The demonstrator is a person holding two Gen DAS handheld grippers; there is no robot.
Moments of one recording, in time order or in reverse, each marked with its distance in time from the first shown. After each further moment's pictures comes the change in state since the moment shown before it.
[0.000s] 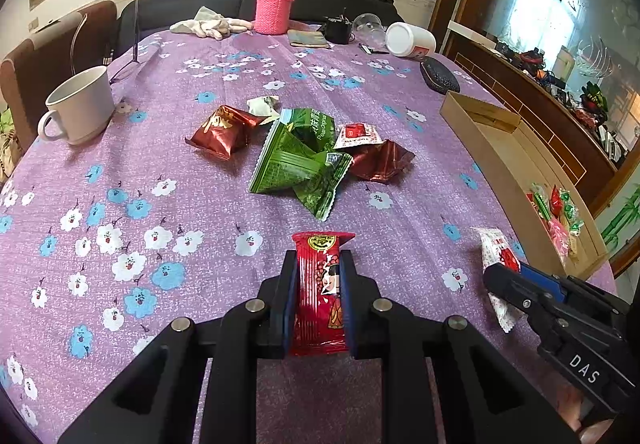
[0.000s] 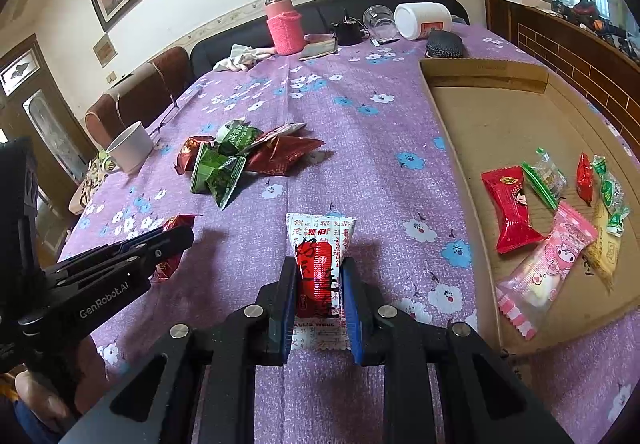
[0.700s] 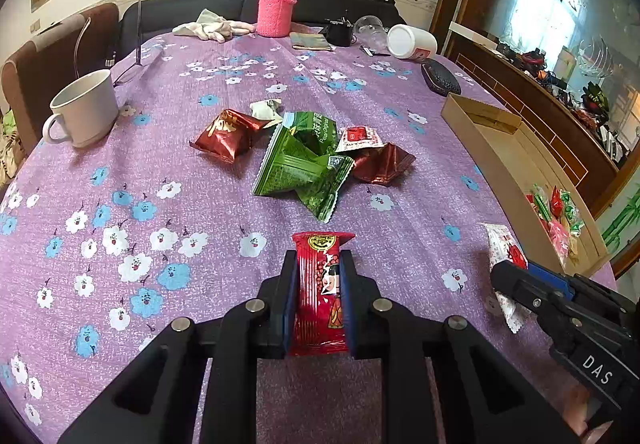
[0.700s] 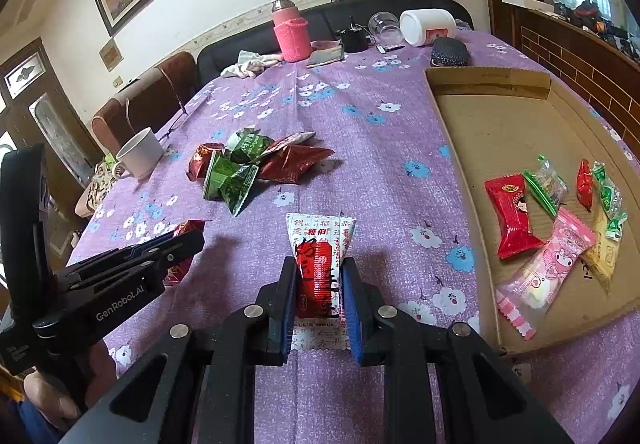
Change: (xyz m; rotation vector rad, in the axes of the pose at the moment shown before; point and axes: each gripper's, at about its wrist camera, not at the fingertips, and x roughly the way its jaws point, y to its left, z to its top) left arm -0.003 -0.001 0.001 0.000 -0.007 0.011; right arm -0.011 0.004 0.002 -0.003 -0.017 0.025
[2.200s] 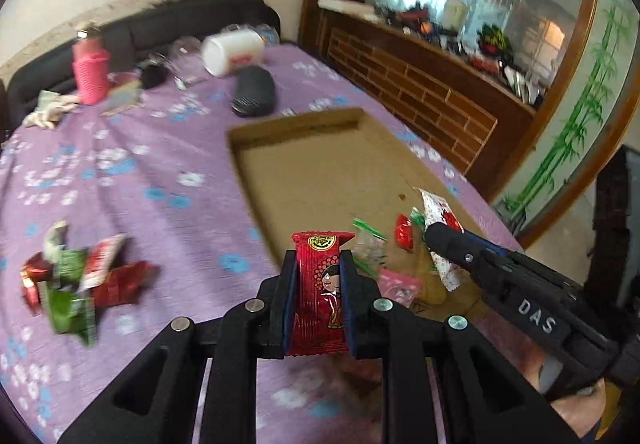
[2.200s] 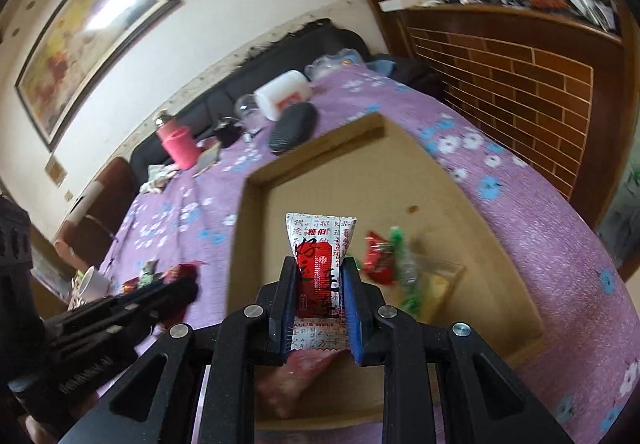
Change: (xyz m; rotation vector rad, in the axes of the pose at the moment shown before) left arm 0.029 -0.206 0.065 0.300 0.076 -0.274; right arm -0.077 -0.168 0.038 0.342 -0.181 -0.144
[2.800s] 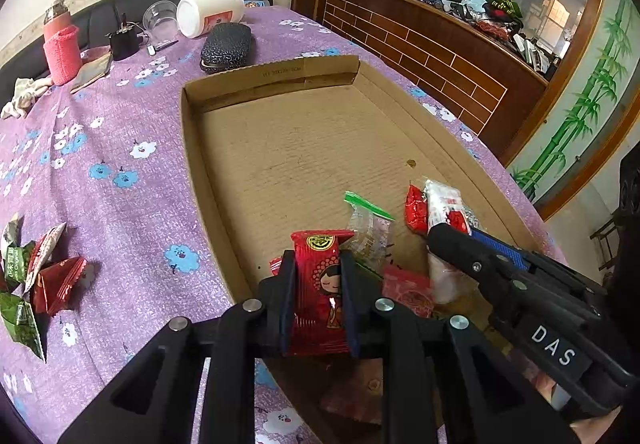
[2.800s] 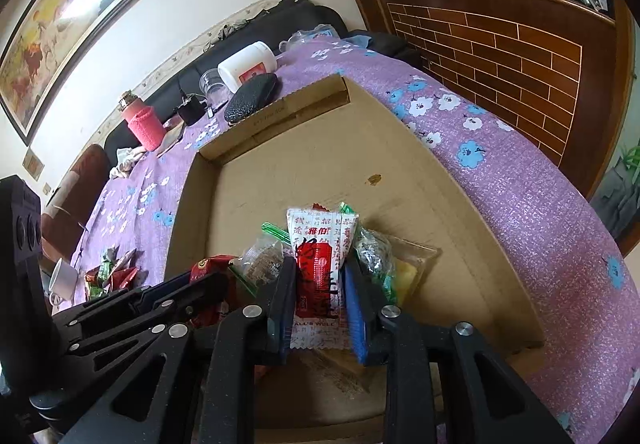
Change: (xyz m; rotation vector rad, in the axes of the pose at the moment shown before) left arm 0.057 -0.010 -0.008 0.011 0.083 0.005; right arm 0.032 -0.026 -0.006 0.016 0.079 -0.062
